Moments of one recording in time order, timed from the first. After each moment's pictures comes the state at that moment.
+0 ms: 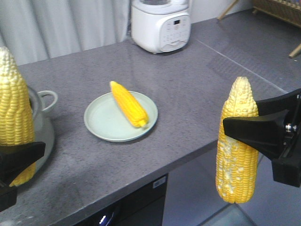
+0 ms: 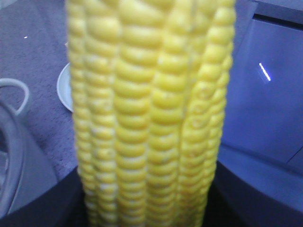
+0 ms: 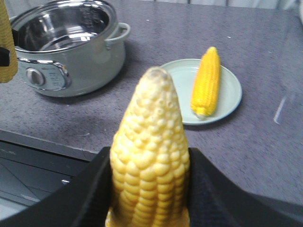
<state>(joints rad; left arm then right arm) -0.50 0.73 -0.76 -0.10 0.64 0.05 0.20 0.87 -0.96 0.79 0.91 -0.77</state>
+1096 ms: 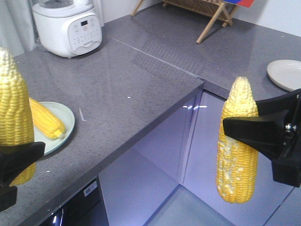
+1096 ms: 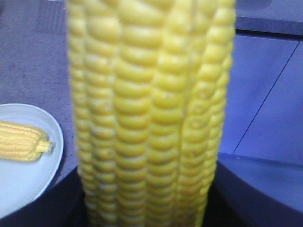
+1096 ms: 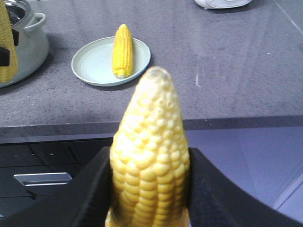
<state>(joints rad) -0.50 0.73 -0.76 -0.10 0.64 0.05 0.20 0.87 -0.96 0.79 0.91 -0.77</state>
